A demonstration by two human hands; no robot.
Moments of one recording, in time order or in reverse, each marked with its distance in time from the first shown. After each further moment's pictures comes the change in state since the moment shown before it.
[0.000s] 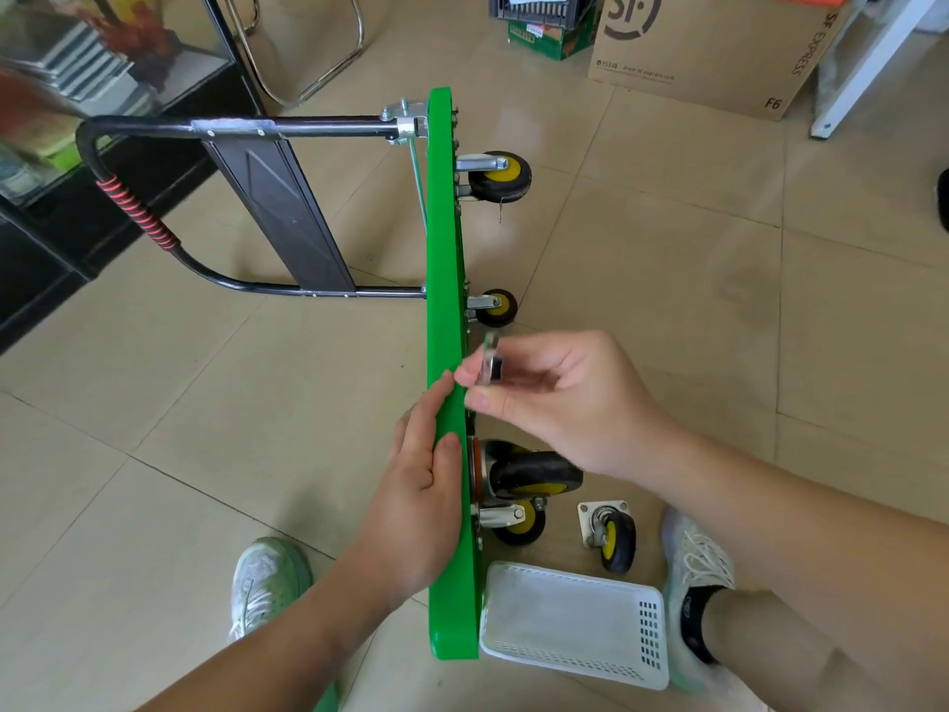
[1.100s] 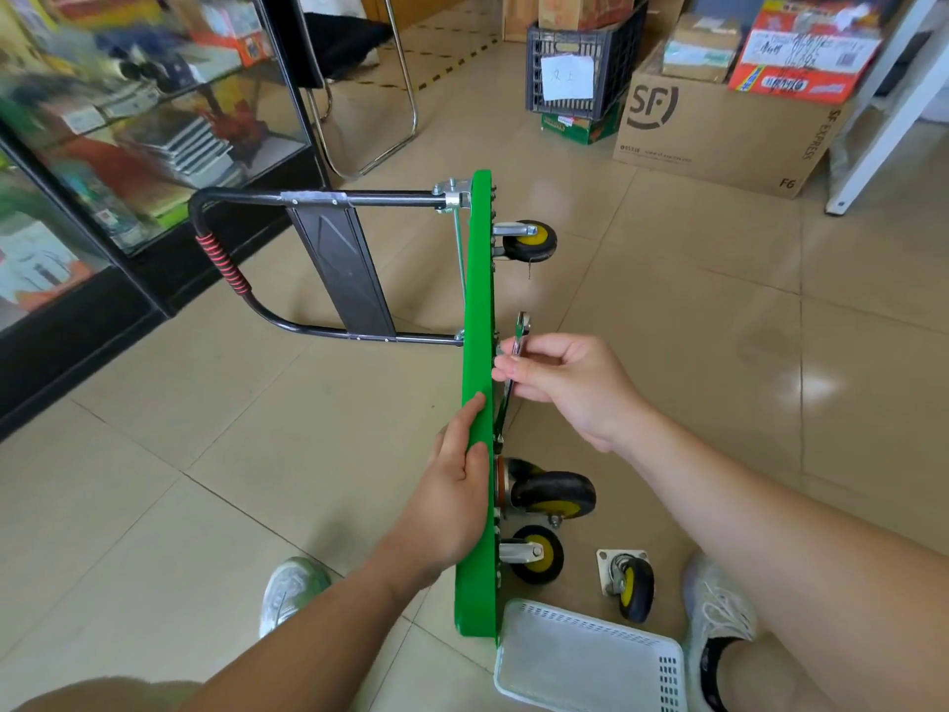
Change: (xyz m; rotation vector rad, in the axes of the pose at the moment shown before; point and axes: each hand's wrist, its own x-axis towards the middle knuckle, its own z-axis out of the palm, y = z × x) left_hand -0.005 0.007 0.000 -0.040 -0.013 -0.020; right_hand 0.031 -0.001 0.000 0.085 0.167 0.261
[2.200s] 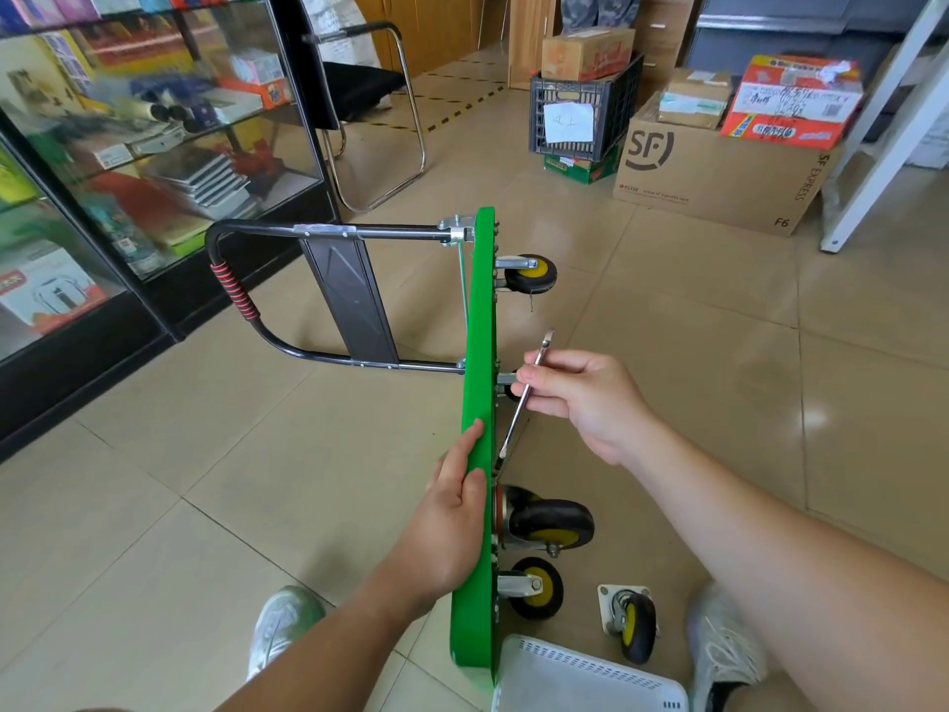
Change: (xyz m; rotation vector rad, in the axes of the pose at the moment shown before) left_hand 0.000 -0.003 0.000 0.000 0.013 0.001; right_hand 0.015 -0.002 -0.017 0.179 0.080 0.032
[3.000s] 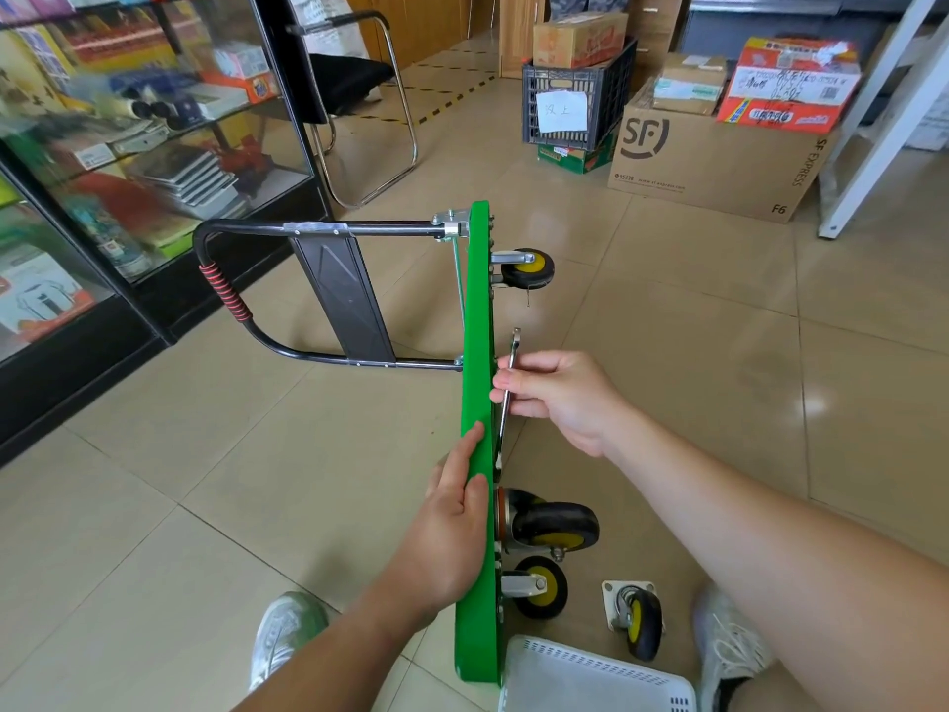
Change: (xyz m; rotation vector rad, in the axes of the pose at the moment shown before) left_hand 0.000 0.003 -0.001 0.014 -0.011 -0.024; right_hand 0.015 0.004 0.014 -0.087 -0.089 0.071
